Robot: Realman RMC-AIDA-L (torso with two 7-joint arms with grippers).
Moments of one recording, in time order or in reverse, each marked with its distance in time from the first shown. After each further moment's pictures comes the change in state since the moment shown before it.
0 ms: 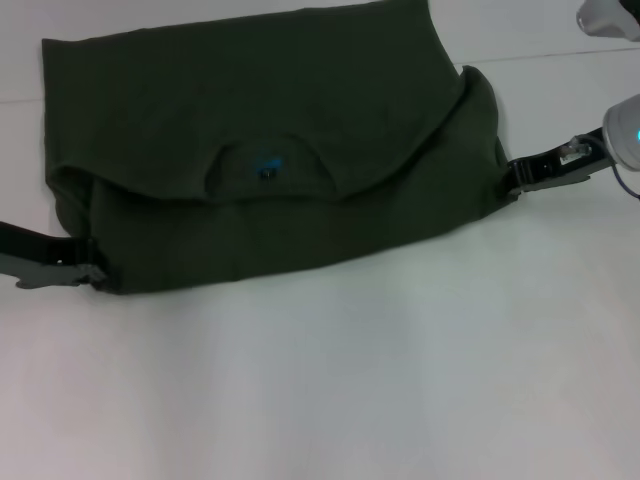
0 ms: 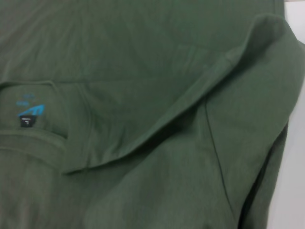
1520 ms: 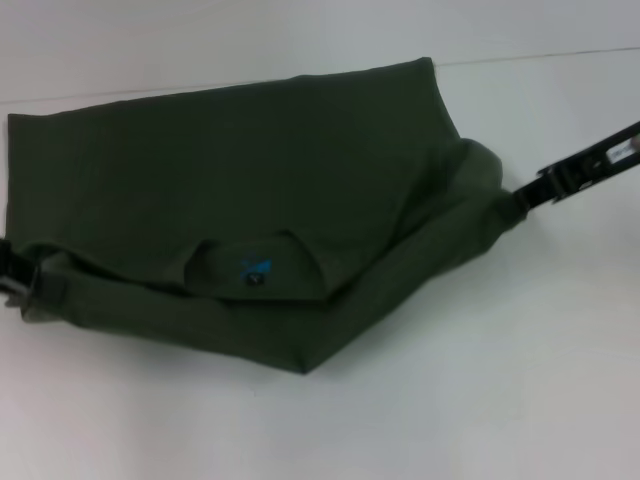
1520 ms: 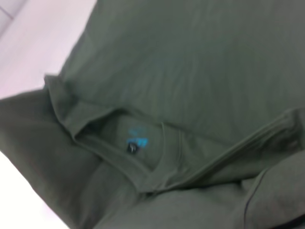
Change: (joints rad) left arm 0.007 0.100 -0.207 -0.206 -0.011 0.584 0.149; right arm -0.067 0.020 0.043 -0.486 0.145 -0.659 -0.043
